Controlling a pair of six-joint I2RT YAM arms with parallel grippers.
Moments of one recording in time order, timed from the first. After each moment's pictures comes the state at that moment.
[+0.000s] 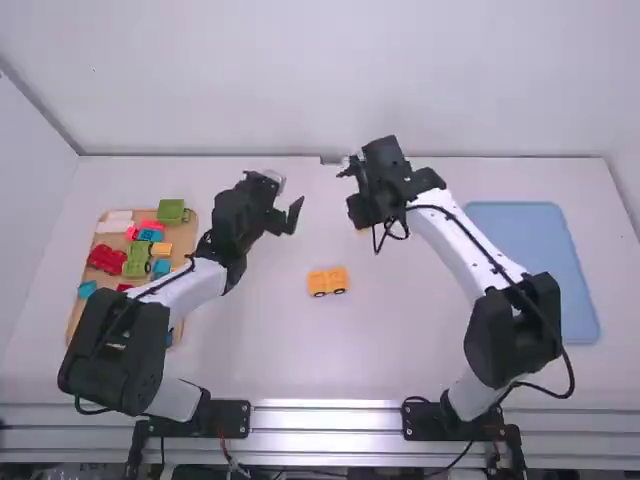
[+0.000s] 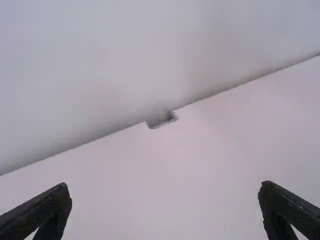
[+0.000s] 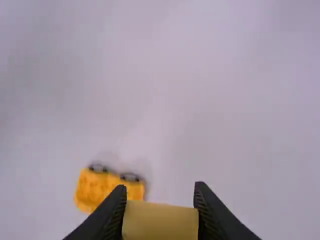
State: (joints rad) left arm -0.23 1.55 0.75 0.54 0.13 0.13; right arm 0.41 1.77 1.49 -0.87 -0.14 0.01
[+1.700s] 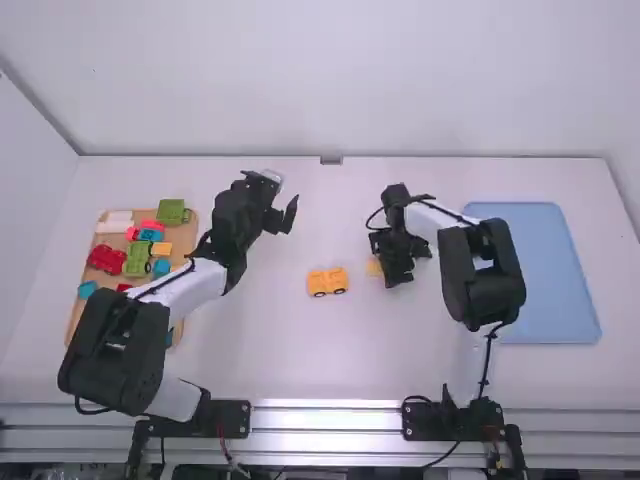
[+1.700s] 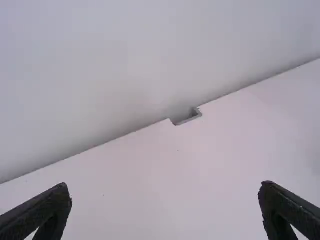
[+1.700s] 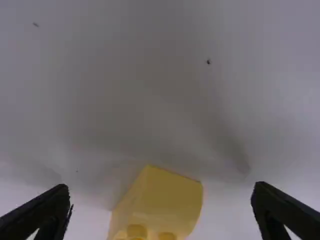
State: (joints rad) left arm -0.23 1.55 0.75 0.53 0.07 0.18; right arm 0.27 2.08 1.31 -0.82 -0.20 1.51
